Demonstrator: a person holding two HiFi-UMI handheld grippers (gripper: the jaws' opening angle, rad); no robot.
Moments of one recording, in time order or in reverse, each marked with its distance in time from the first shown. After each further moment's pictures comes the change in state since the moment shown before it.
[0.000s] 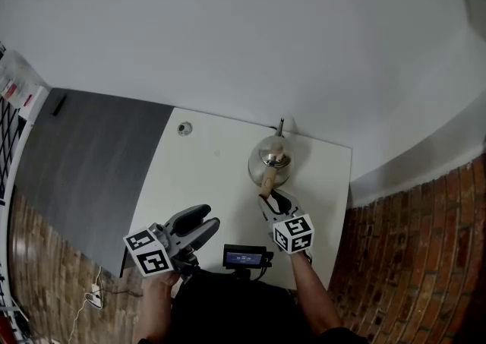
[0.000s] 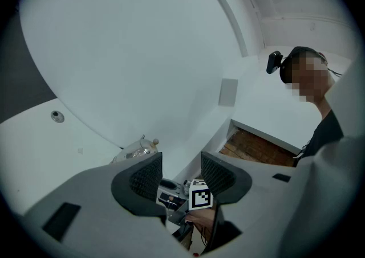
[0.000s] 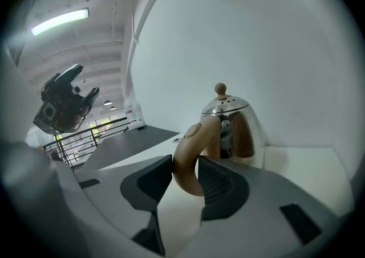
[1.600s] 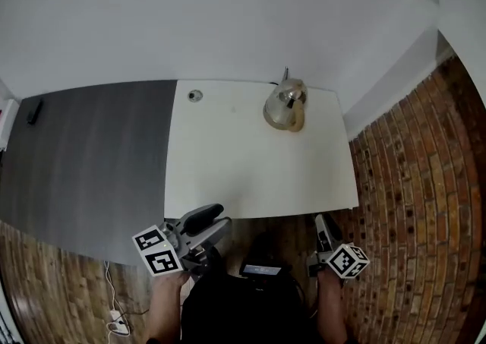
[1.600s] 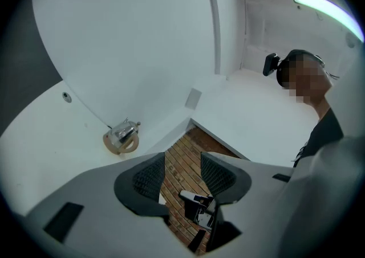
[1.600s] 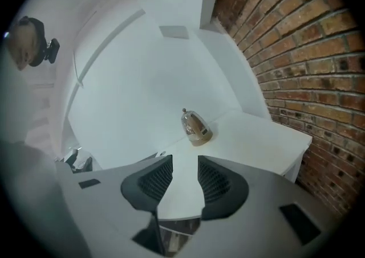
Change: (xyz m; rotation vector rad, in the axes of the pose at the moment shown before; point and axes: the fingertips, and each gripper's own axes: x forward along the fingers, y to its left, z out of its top) left arm -0.232 -0.005 -0.029 -0.107 0.087 -0.365; right arm -0.221 0.207 -0.083 0.600 -0.298 -0.575
